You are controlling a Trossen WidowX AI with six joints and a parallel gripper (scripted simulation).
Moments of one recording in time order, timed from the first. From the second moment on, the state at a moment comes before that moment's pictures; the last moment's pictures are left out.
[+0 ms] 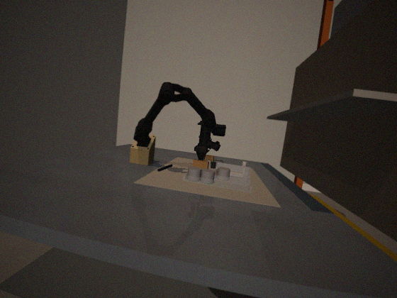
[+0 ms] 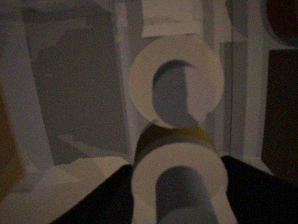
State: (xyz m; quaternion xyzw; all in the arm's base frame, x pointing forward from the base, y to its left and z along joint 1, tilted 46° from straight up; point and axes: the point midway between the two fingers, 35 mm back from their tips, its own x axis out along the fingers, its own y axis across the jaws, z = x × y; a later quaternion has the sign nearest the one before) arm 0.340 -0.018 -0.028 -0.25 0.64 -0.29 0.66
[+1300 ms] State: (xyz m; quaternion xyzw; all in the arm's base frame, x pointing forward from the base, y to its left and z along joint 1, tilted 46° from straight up) arm 0.339 -0.026 -0.035 -0.25 0.64 -0.29 0.67
